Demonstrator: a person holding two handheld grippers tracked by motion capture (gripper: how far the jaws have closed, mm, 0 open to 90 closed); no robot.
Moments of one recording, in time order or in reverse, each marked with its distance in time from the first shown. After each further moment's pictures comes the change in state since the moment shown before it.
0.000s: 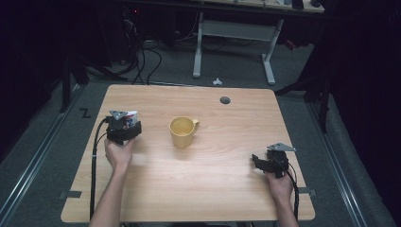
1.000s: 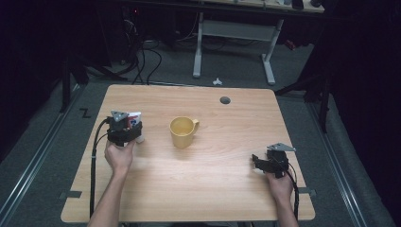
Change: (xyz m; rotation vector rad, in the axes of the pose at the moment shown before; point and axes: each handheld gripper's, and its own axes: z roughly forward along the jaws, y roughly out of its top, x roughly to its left) left arm -0.006 0.001 -0.014 -0.010 -0.083 0.029; right arm 0.000 0.000 0.000 0.001 0.001 0.001
